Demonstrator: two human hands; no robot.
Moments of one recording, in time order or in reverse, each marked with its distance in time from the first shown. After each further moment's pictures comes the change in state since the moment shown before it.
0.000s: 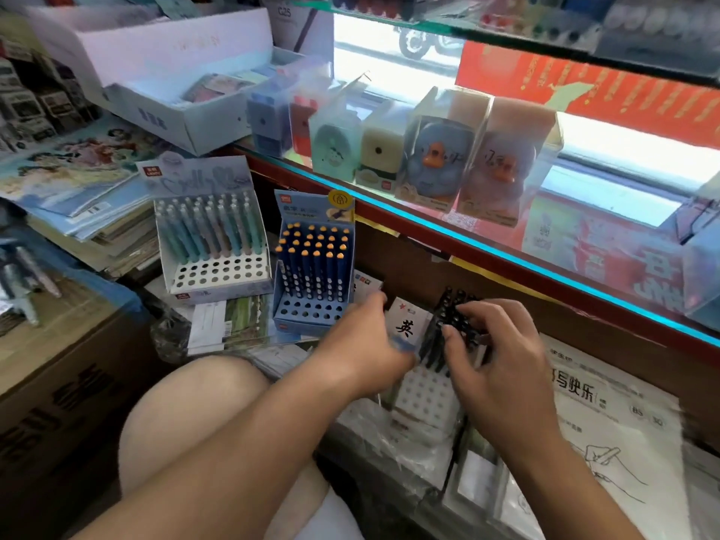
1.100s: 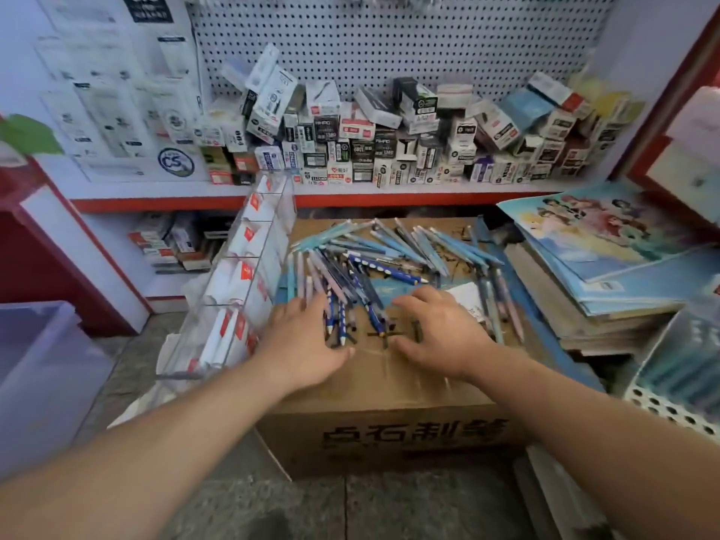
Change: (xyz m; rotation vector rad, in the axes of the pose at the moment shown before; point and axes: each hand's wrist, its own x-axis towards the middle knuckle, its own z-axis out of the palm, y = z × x) left_hand -0.263 -0.396 -0.271 0.135 0.703 -0.847; right_hand -0.016 -0.430 0.410 -0.137 -1.024 -1.091
